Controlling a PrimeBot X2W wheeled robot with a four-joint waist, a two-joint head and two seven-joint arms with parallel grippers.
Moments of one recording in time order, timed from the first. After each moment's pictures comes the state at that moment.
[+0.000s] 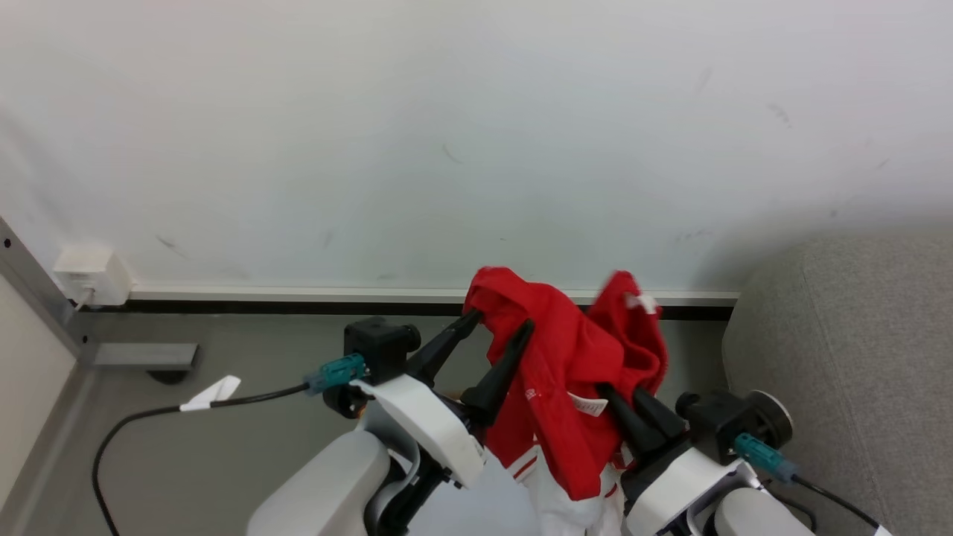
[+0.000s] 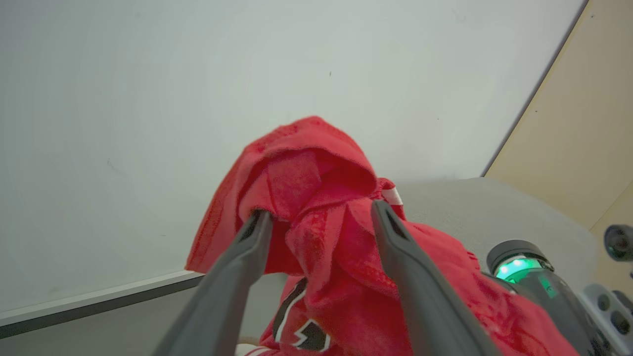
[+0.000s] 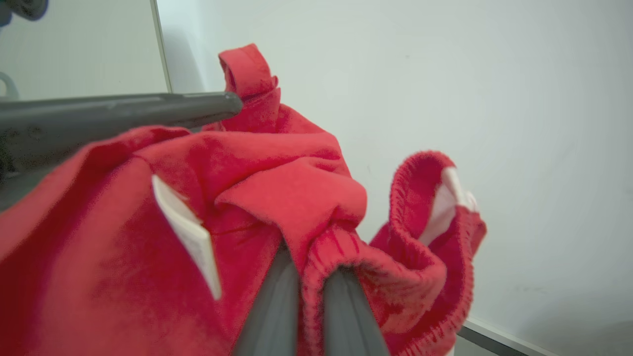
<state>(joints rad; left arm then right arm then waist) -0.60 0.18 -0.79 0.45 -0.76 -0.12 -0.24 -0.42 -0.11 0.61 0.48 0.40 0.13 -0.26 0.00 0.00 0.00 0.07</state>
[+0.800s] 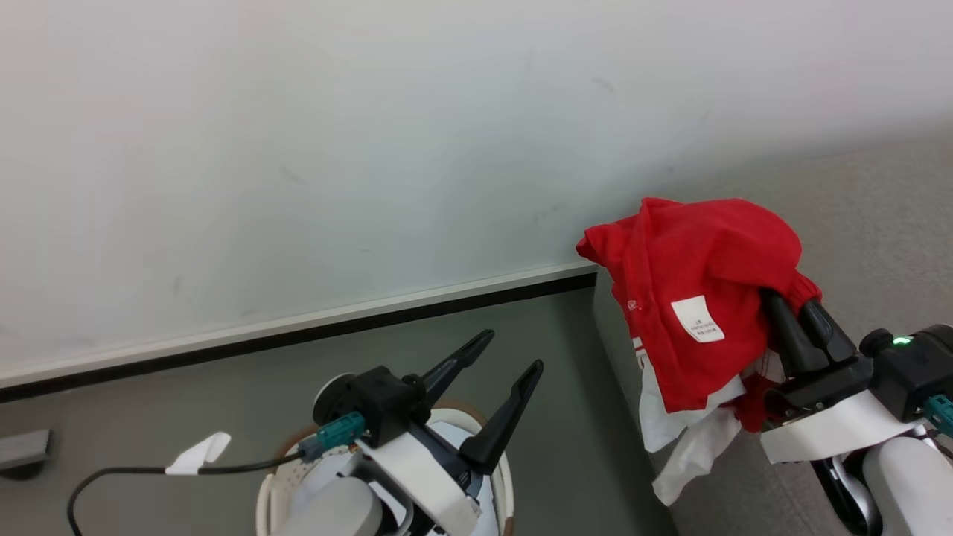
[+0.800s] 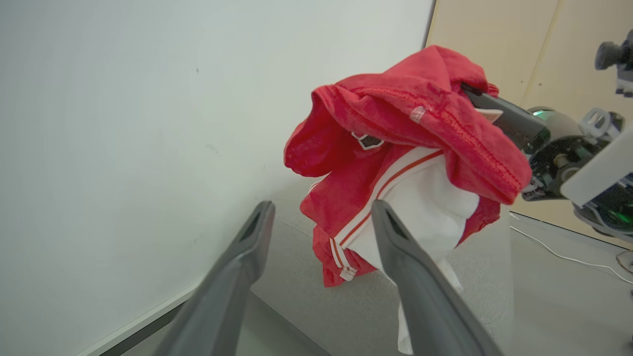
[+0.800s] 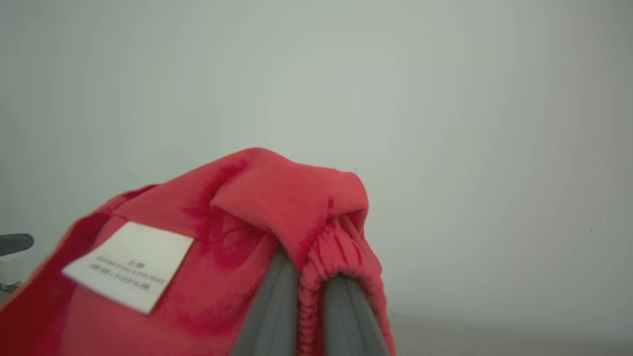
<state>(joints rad) -0.47 0.23 -0.74 0.26 -0.53 -0.13 -0.26 -0.38 -0.26 0.29 0.21 0.32 0.13 -0.26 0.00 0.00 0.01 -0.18</state>
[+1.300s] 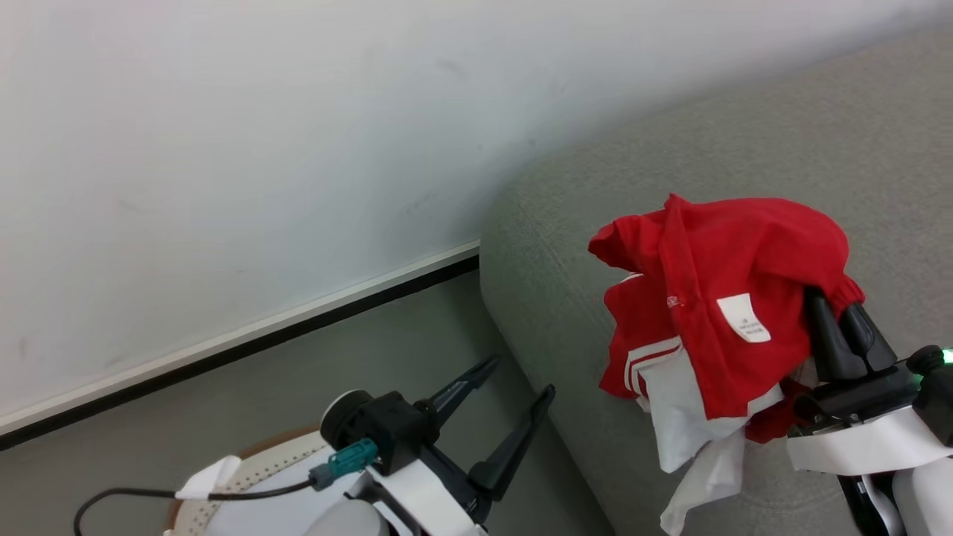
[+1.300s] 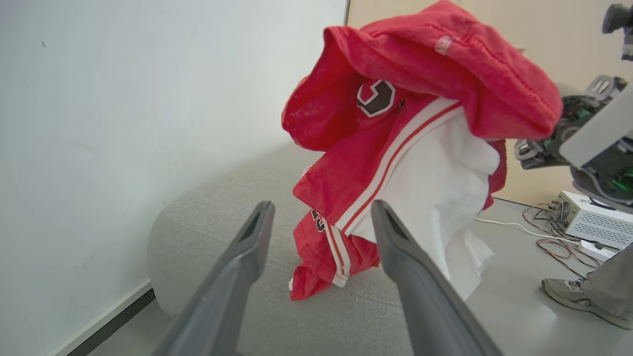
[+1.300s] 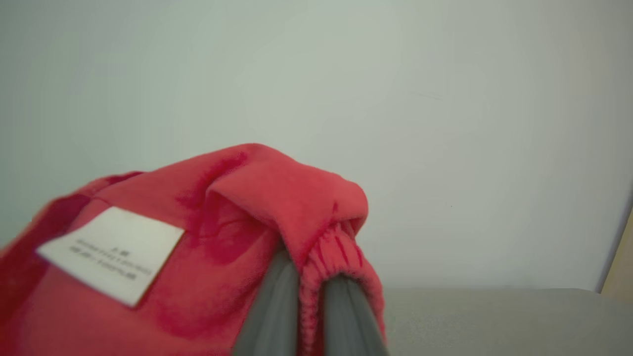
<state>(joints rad) -0.42 0.24 -0.74 0.21 -0.46 -0.13 -0.26 -0.29 -0.25 0.17 0.08 0.28 0.13 -0.26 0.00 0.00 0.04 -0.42</state>
